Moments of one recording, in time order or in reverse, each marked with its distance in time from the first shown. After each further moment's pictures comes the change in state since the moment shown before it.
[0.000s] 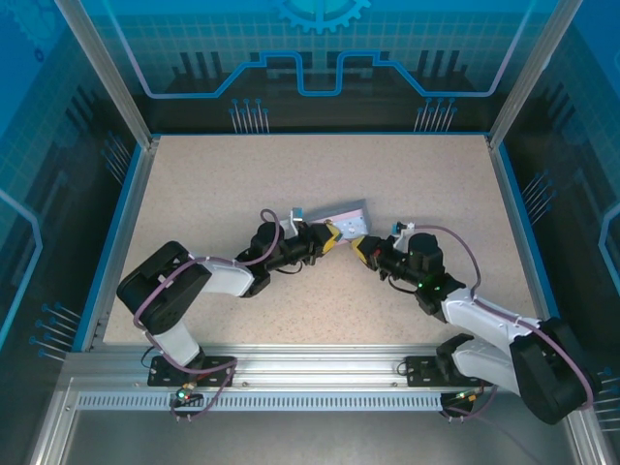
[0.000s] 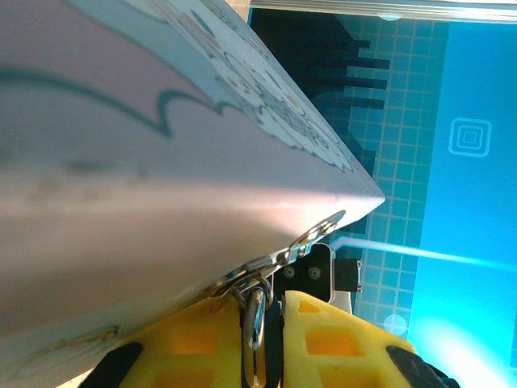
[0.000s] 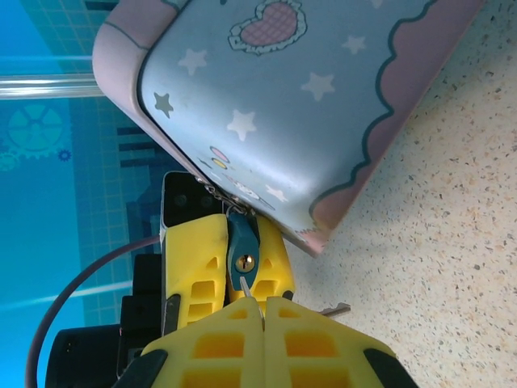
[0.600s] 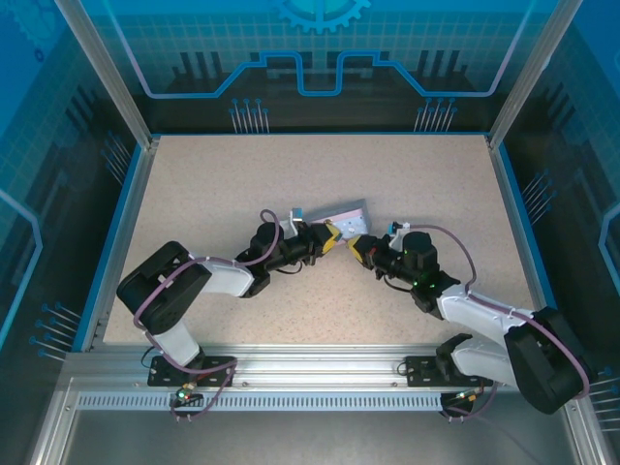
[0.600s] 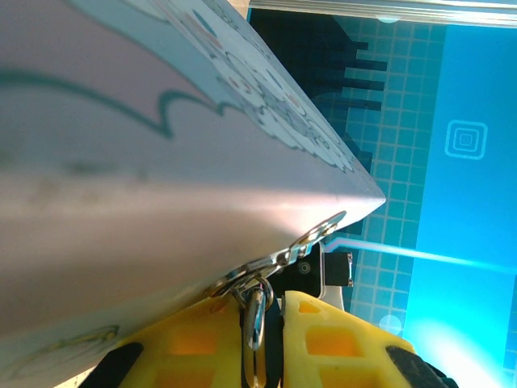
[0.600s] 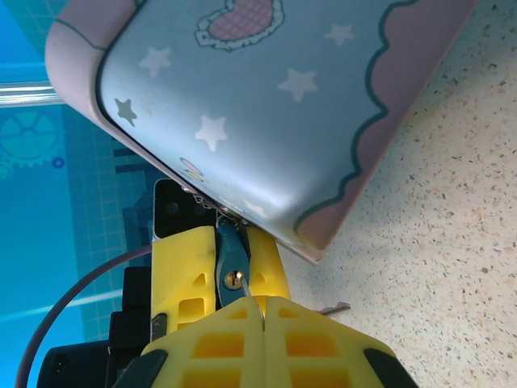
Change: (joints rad) left arm 0.000 0.000 -0.003 0.008 0.000 -0.012; right arm 0.027 0.055 0.020 0.025 0.026 0.025
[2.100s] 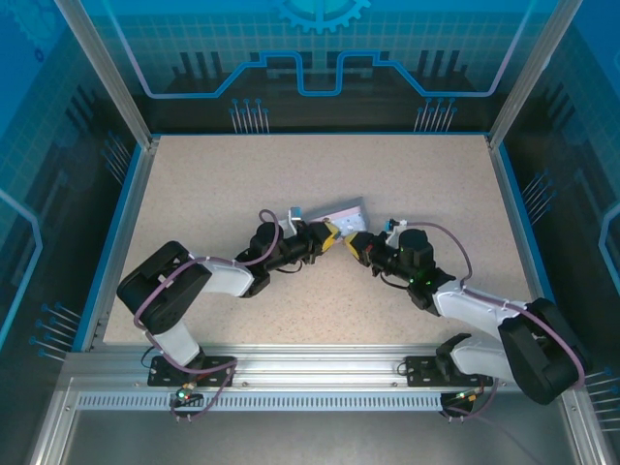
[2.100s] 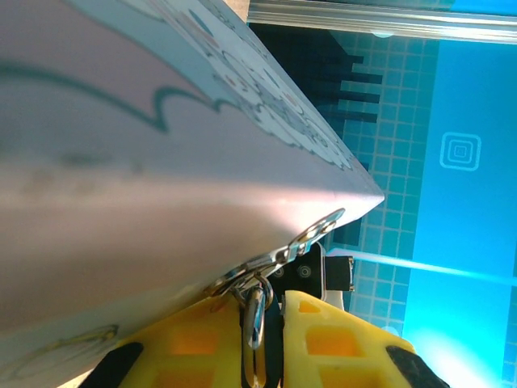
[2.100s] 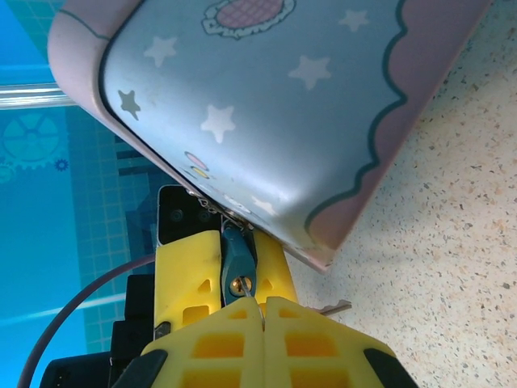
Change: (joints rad) left arm -0.002 0.001 0.000 0.007 -0.029 -0.006; right arm 0.015 0.057 0.028 0.039 0.018 0.007
